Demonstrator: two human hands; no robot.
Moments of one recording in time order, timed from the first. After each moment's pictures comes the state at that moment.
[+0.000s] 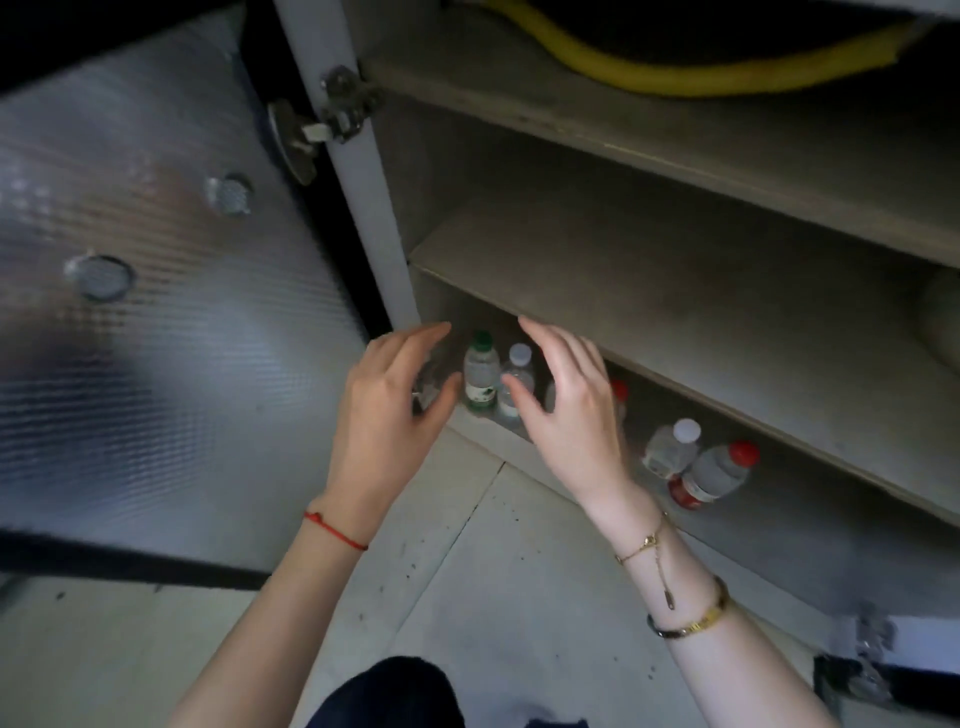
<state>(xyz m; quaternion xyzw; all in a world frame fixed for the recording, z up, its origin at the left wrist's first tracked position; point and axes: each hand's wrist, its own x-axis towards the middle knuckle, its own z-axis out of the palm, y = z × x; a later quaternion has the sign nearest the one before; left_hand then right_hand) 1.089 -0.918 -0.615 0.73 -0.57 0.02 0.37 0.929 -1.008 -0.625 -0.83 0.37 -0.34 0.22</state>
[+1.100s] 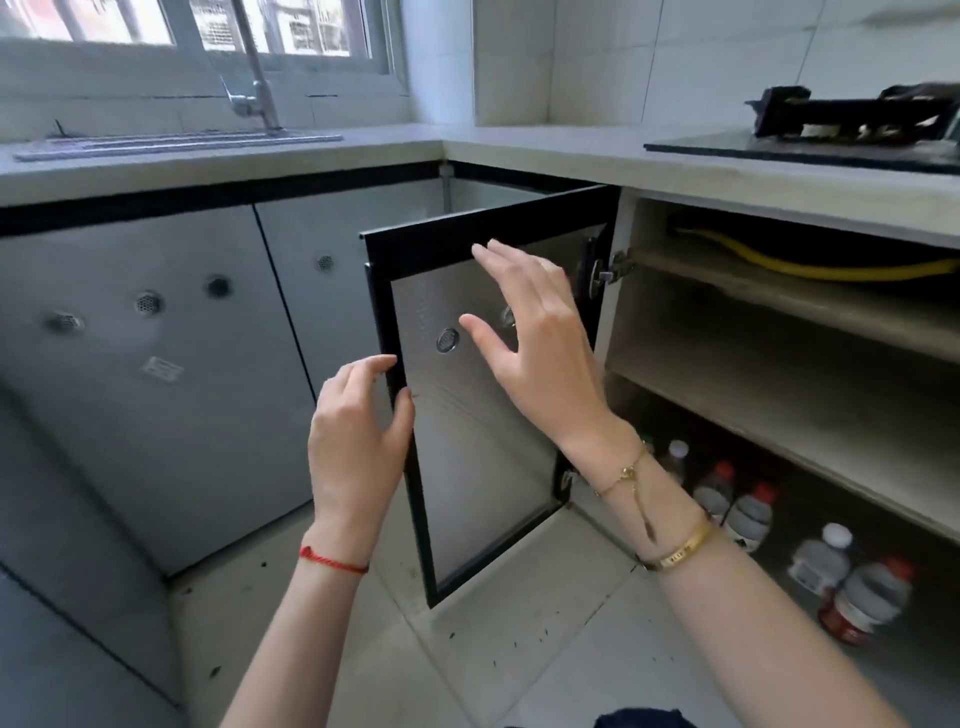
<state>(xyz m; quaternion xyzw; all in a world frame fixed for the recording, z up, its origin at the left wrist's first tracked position) 1.167 -0.615 -0.516 0.79 -0.34 0.25 0.46 1.072 -0.760 -0.449 -0.87 0.10 -0.48 0.10</state>
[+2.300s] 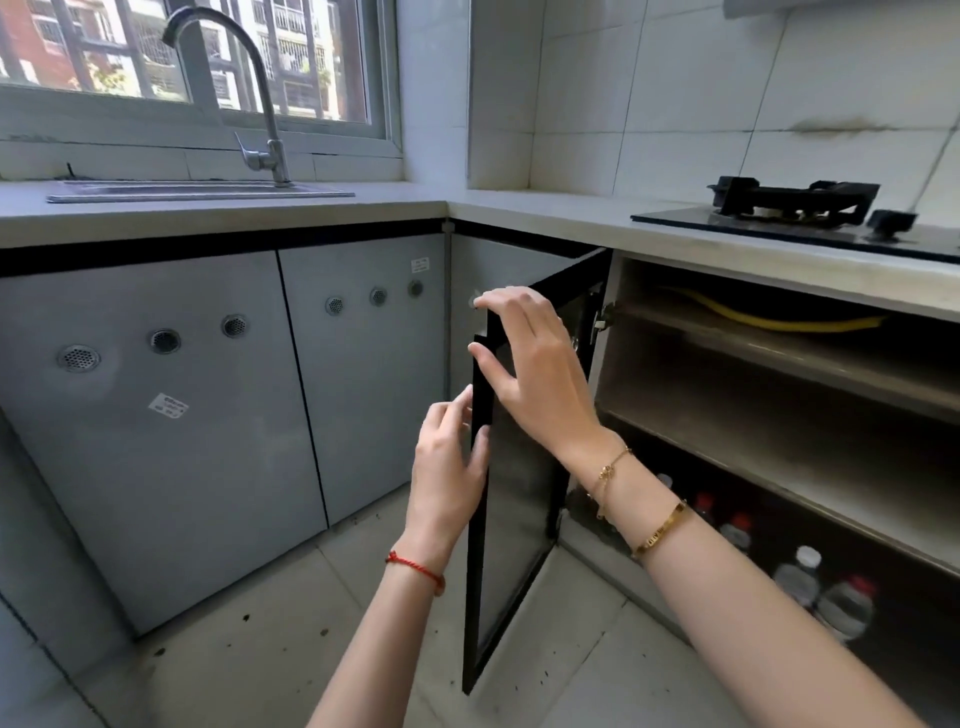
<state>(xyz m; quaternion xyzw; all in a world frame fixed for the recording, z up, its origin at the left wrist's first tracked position) 1.170 -0.635 -0.533 0.71 -0.44 0.11 0.55 1.095 -0.724 -0.434 -0.87 0.09 -0.48 0.01</state>
